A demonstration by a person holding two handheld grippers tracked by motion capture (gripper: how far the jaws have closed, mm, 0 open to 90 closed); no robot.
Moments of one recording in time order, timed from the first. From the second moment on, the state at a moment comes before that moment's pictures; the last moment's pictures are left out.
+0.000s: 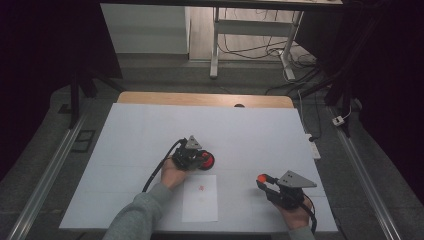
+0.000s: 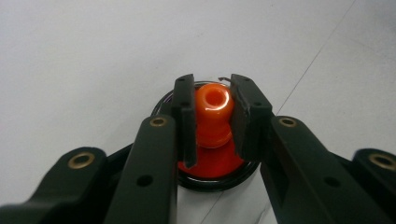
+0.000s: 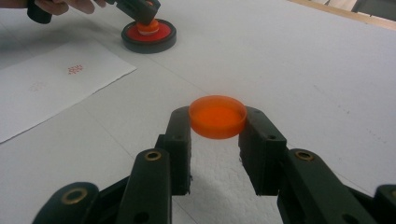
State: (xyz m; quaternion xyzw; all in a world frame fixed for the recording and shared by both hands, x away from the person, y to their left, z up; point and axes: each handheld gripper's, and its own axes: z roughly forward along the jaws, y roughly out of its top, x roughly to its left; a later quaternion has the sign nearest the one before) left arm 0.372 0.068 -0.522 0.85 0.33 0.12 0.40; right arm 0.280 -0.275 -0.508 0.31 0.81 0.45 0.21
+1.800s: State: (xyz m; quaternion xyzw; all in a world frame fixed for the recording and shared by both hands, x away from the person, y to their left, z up) left arm 0.369 0.069 -0.525 0.84 0.34 0.13 0.41; right arm 0.279 -0.275 -0.508 0.31 0.81 0.45 0.21
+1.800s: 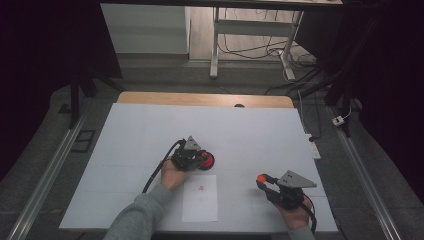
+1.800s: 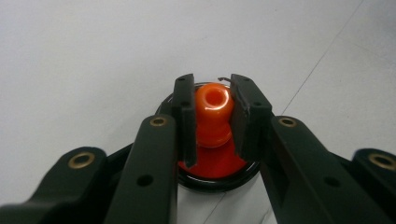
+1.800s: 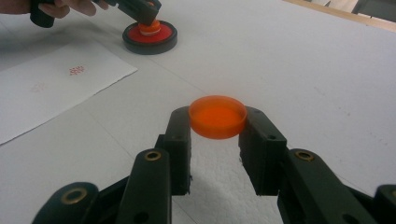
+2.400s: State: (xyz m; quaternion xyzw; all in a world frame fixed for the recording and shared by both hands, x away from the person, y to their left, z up) left arm 0.369 0.069 -0.526 0.84 0.34 0.13 0.41; right arm 0.280 -0.275 -0.508 0.31 0.81 0.45 0.21
